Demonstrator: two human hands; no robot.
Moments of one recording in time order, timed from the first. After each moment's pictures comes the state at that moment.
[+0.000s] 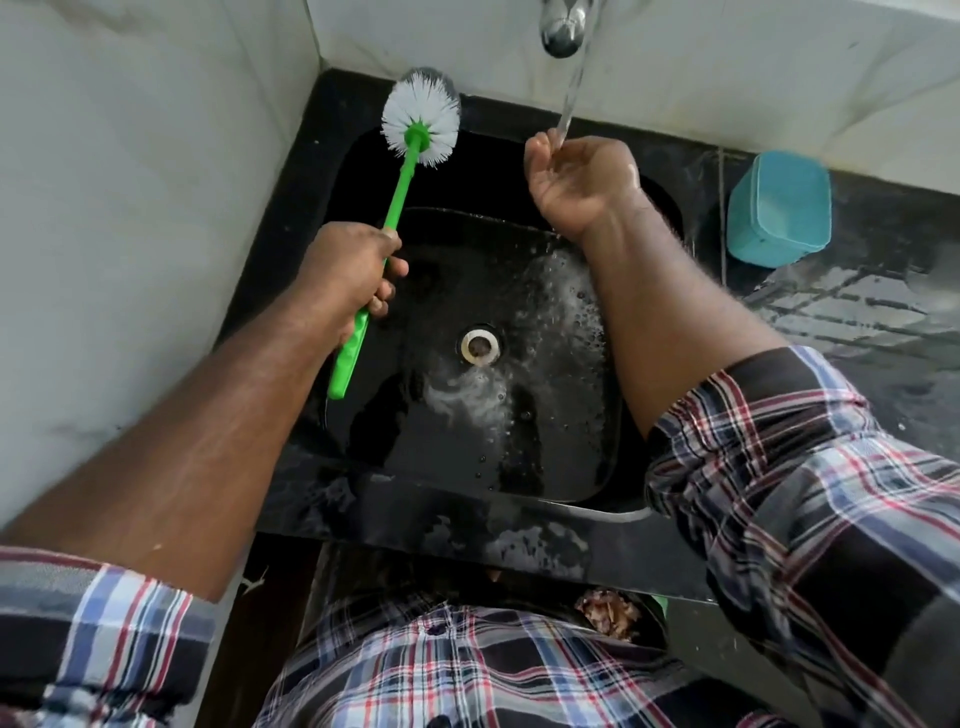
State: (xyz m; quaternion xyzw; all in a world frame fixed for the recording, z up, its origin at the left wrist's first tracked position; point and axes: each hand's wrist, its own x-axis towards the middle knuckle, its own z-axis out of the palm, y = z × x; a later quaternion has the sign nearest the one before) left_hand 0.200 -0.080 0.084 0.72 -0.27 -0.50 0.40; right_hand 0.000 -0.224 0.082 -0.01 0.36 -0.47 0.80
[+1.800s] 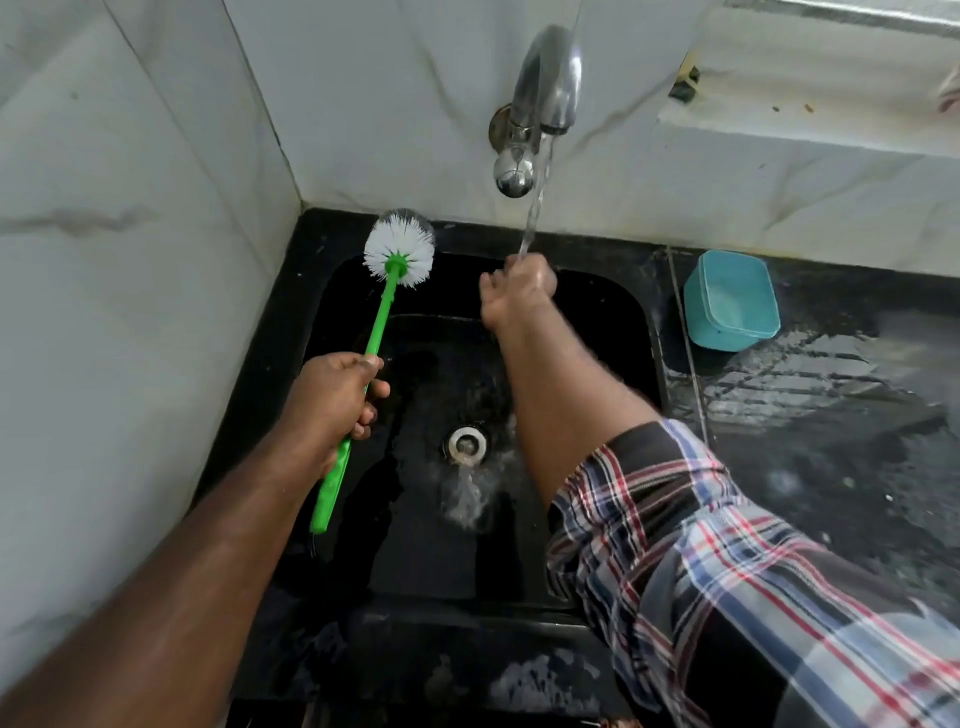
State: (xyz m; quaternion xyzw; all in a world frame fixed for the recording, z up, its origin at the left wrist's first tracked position) left_hand 0.208 -0.093 0.075 0.71 -0.29 -0.51 0.39; right_hand 0.049 -0.227 0.082 0.06 0.40 -0.58 0.70
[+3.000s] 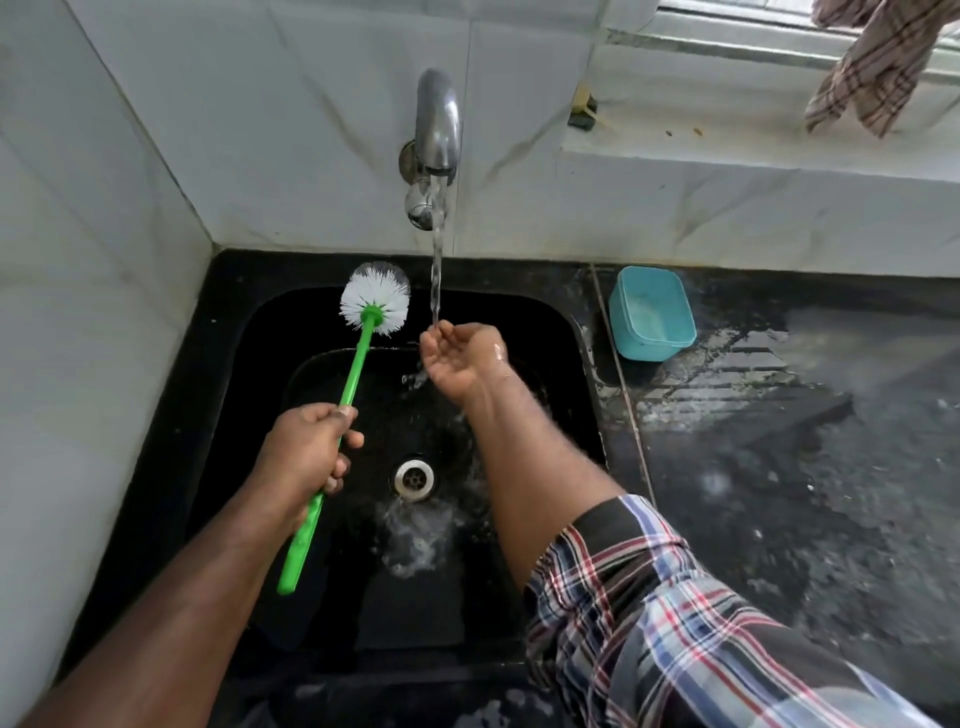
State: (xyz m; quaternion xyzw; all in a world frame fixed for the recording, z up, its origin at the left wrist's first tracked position) left_hand 0.163 -0.103 0.062 0.70 -0.31 -0.54 0.36; right_hand 0.005 -0.223 0.047 0.04 0.48 -0.48 0.73
